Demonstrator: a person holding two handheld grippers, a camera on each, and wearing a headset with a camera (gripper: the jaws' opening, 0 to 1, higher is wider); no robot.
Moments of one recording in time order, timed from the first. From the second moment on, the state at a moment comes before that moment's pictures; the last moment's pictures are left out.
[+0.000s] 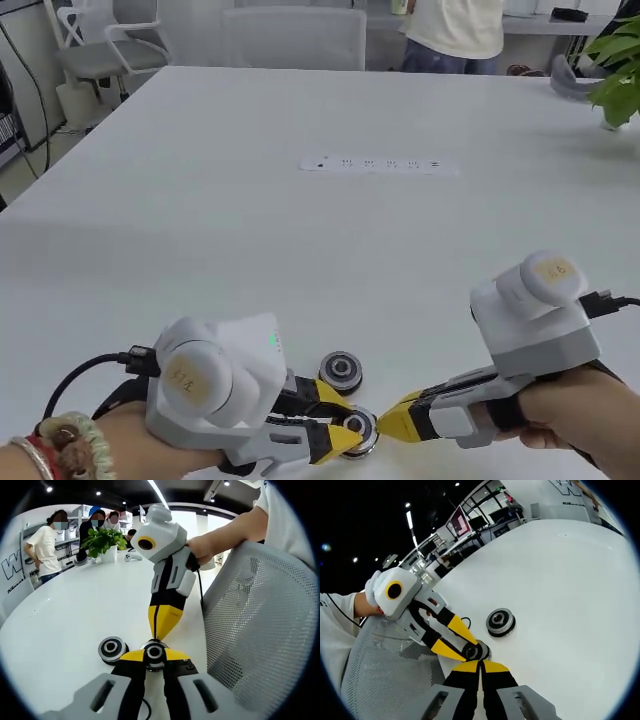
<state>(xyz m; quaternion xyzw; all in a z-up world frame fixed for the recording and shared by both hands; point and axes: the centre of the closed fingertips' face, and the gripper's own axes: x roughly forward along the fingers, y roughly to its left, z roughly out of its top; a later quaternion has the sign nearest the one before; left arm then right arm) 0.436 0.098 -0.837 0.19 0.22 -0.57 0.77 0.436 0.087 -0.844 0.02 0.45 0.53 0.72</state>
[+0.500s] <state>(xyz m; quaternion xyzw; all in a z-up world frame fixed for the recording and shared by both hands) 0.437 0.098 -0.837 0.19 0.22 -0.57 0.77 0.436 0.090 -0.841 0.01 0.44 0.53 0.72</state>
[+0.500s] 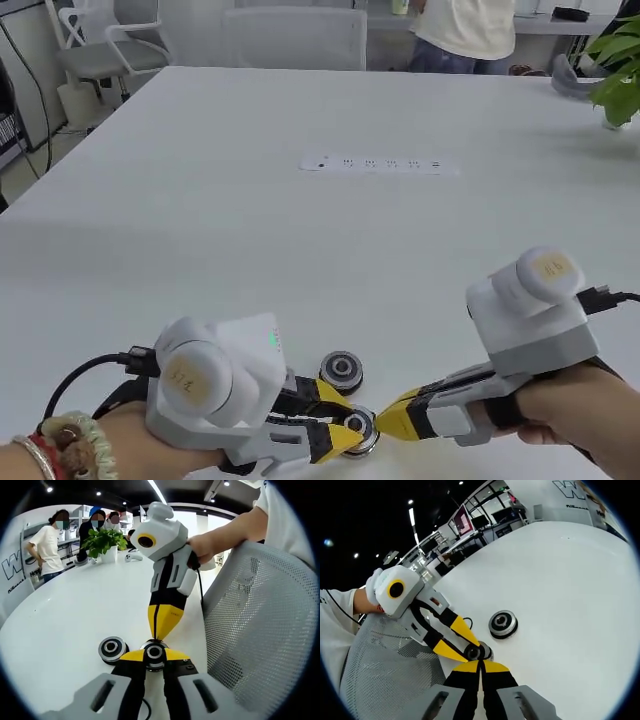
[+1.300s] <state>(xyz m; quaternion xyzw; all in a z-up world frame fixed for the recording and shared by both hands) 0.437 0.098 -0.837 0.18 0.22 -0.57 0.77 0.433 0.096 -0.835 0.01 0.43 0.54 0.72</state>
